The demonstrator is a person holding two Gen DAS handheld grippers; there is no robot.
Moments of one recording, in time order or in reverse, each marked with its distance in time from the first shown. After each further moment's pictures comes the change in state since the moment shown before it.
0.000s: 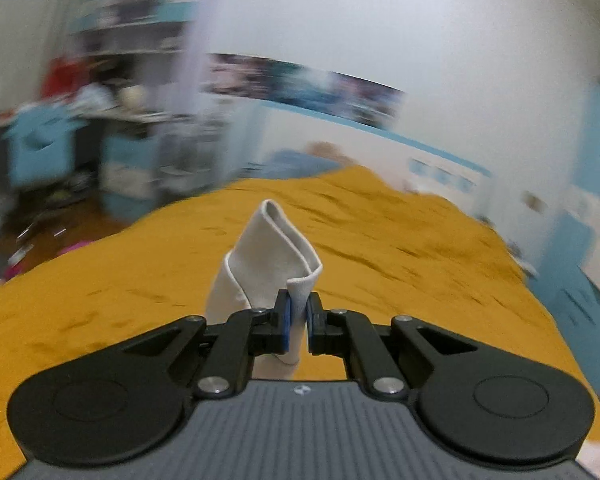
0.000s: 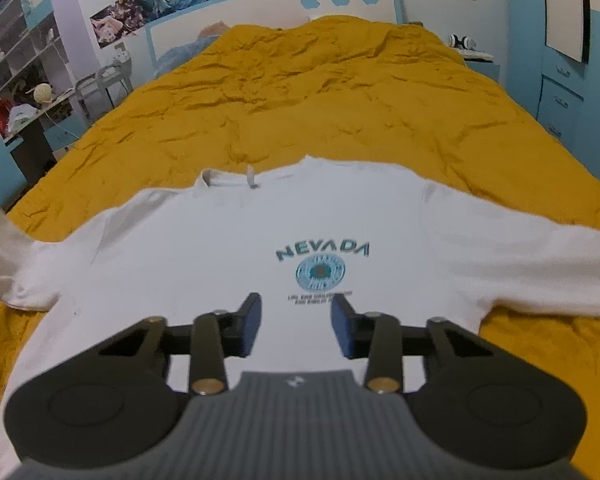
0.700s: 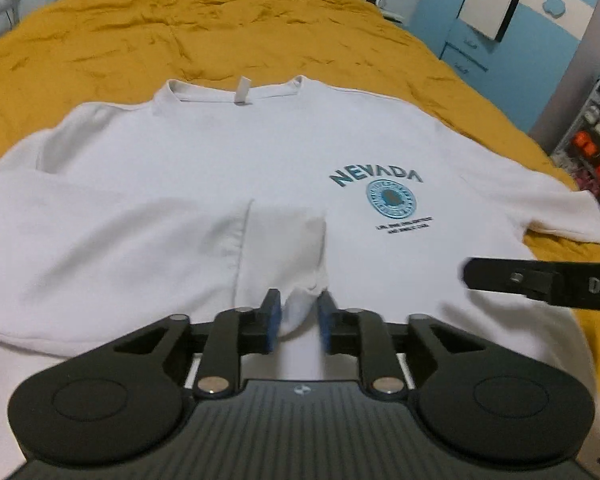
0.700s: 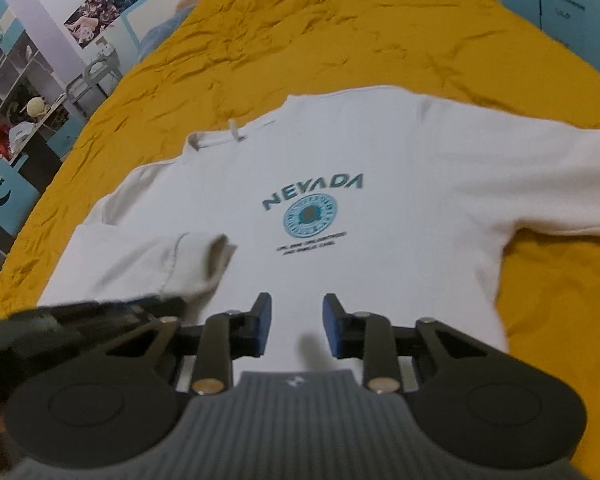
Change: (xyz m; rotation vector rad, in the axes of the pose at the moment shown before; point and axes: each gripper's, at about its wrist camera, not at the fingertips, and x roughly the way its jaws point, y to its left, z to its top) left arm 0.106 -0.190 -0.262 0.290 0.601 -0.339; right arm 0.039 -0.032 -0.019 0.194 0.168 0.118
